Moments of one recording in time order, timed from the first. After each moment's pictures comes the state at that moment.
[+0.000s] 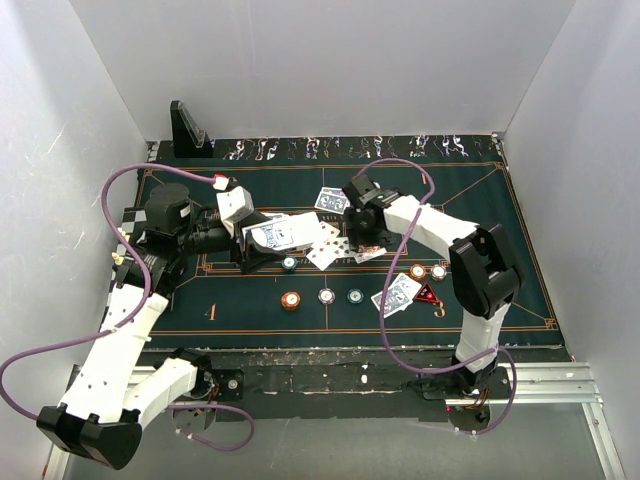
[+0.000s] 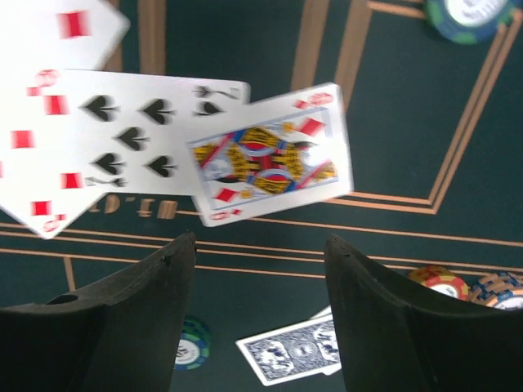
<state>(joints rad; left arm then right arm) -0.30 0.93 1.09 -0.51 0.98 0.29 0.67 1.86 1.42 -0.76 0.22 0.40</state>
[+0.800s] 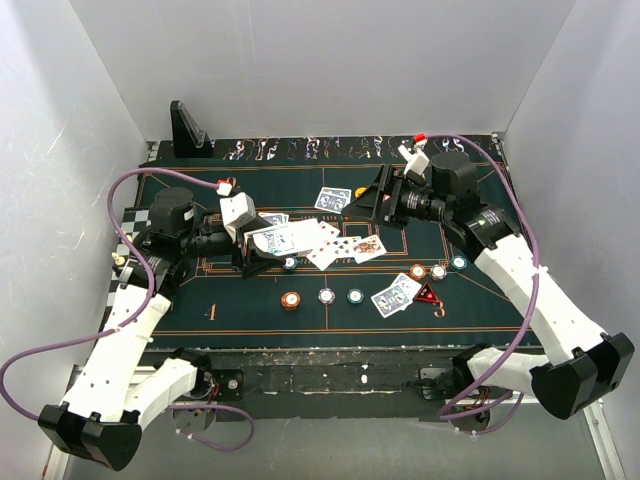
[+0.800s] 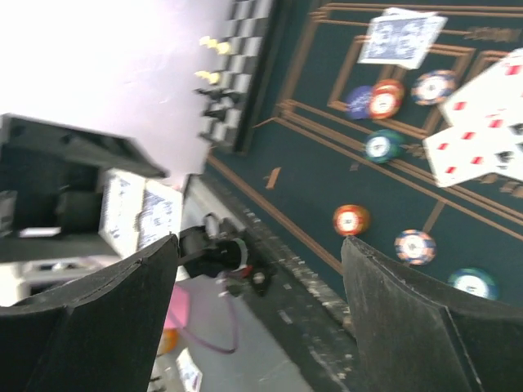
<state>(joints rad) -0.30 0.92 1.04 -0.50 1.00 0.32 0.50 1.21 1.26 -0.49 -0.50 0.72</state>
